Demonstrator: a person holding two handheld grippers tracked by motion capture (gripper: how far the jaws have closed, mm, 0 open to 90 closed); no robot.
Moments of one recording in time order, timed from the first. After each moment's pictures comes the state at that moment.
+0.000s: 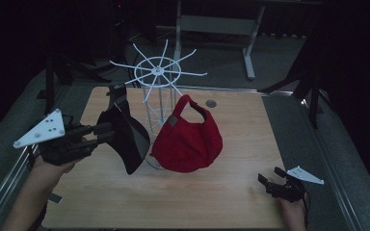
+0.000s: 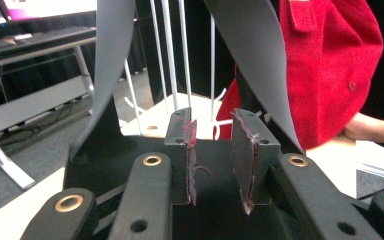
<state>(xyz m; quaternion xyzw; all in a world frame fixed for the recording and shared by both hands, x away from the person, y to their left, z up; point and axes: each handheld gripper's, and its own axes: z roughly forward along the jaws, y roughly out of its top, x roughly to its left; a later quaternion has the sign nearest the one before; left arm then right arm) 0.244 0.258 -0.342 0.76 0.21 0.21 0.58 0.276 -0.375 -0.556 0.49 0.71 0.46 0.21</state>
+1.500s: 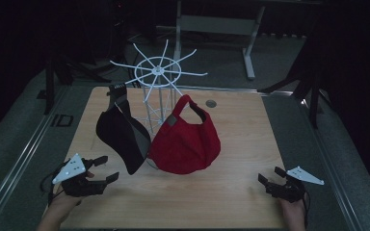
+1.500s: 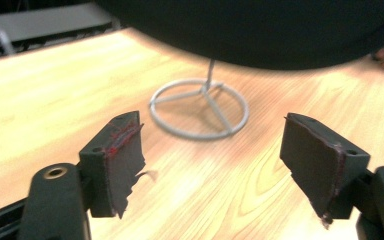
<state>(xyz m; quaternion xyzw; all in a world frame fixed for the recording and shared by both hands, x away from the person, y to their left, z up) 0.241 0.272 -0.517 0.76 0.34 0.19 0.53 0.276 -0.374 -0.556 0.49 0.71 0.46 0.22</state>
